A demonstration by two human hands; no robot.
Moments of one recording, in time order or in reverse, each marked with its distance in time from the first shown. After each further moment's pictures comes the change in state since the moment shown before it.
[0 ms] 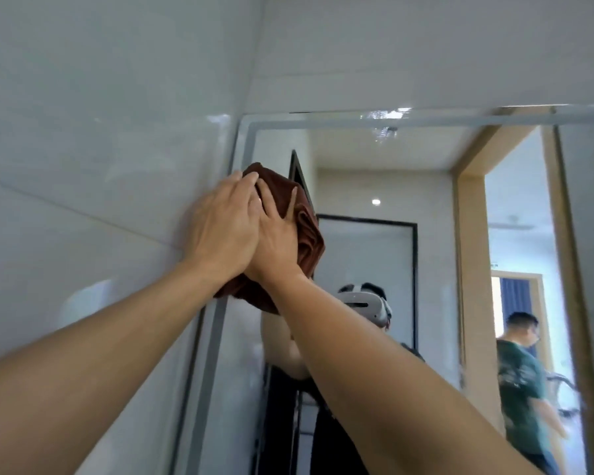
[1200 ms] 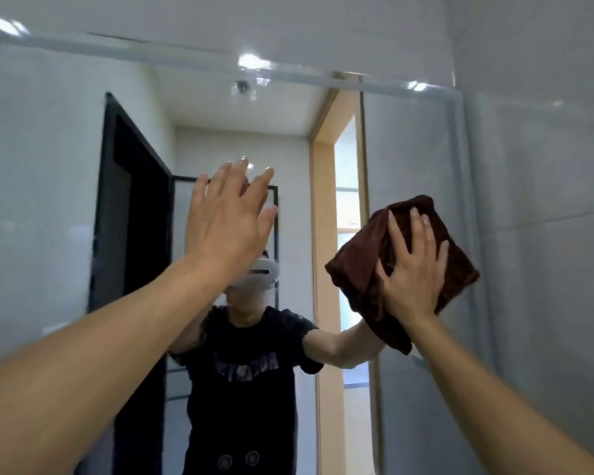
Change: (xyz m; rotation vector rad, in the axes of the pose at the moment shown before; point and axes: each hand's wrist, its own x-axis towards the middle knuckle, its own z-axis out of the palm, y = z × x) left_hand -0.065 0.295 0.126 -0.048 -0.086 0.288; right_hand -0.334 0.404 -0.192 -0.438 0.124 0.589
